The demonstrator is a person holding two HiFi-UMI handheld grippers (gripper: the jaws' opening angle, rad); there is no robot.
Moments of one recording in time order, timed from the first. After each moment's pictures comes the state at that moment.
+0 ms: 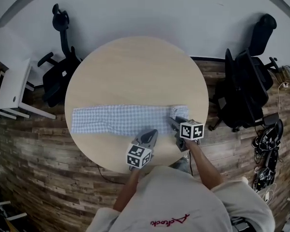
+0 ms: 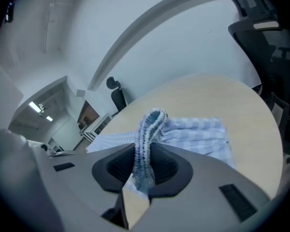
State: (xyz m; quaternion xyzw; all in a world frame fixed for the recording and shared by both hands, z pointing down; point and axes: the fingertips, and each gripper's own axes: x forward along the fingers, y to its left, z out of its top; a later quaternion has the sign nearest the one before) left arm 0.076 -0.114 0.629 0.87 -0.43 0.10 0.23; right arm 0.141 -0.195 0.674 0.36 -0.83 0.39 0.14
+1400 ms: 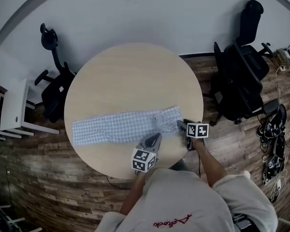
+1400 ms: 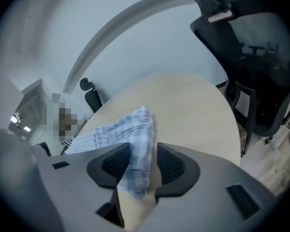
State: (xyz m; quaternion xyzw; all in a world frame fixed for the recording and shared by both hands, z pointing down) left arm 0.113 -0.111 0.626 0.88 -0.40 0.12 0.22; right arm 0.240 -0.196 0.731 0.47 -0.76 0.42 0.17
